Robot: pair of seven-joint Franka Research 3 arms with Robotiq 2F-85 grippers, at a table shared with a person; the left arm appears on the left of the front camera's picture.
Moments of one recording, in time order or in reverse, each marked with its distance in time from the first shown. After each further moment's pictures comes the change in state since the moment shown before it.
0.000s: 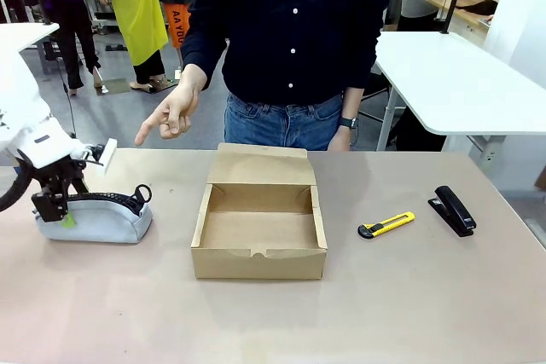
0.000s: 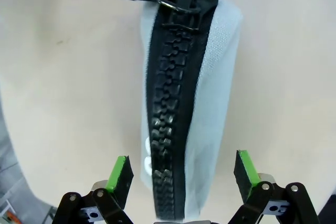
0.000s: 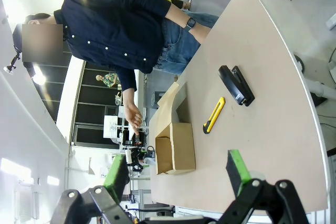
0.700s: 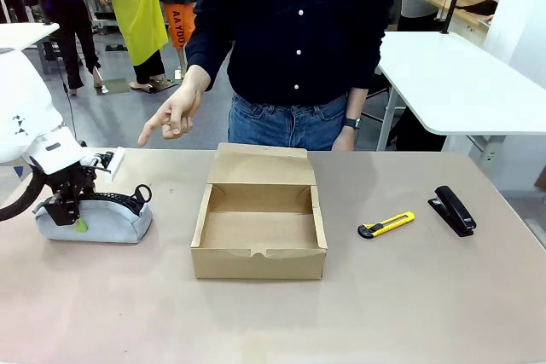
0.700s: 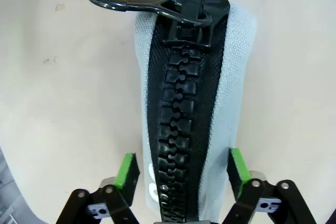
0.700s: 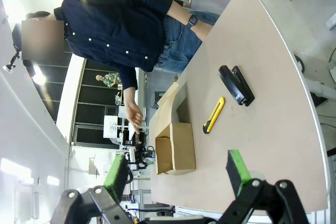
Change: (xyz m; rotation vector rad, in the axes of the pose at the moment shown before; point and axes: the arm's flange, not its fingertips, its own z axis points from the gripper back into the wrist) left arm 0.005 0.011 -0.020 -0.022 -0.030 -0.049; right arm 0.000 0.000 0.000 0.000 0.000 0.000
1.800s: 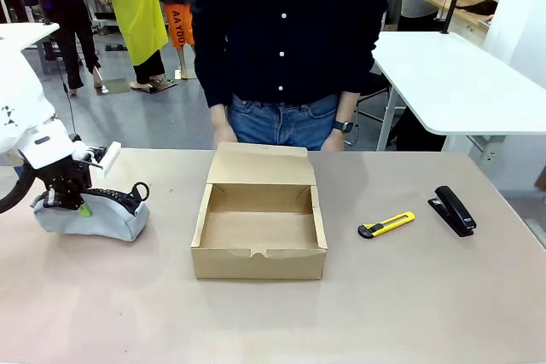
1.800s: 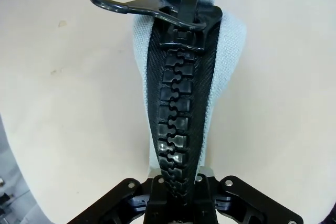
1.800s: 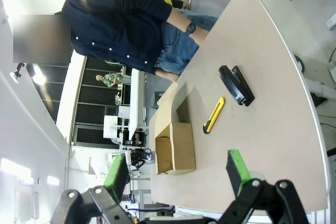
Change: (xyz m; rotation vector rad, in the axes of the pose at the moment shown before) left arm 0.001 -0.008 0.021 0.006 -0.025 -0.082; right arm 0.000 0.000 0.000 0.000 0.000 0.000
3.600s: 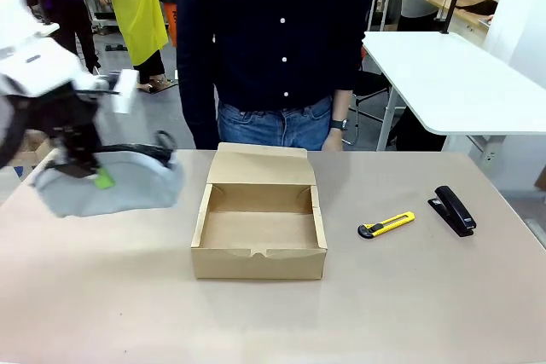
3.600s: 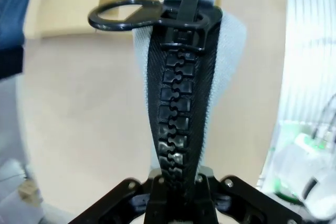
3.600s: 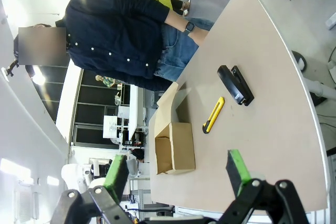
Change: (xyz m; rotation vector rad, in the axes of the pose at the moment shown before) left arm 0.140 -0.072 0.146 -0.002 -0.095 0.187; right arm 0.000 0.000 0.000 -0.003 0.000 -0.001
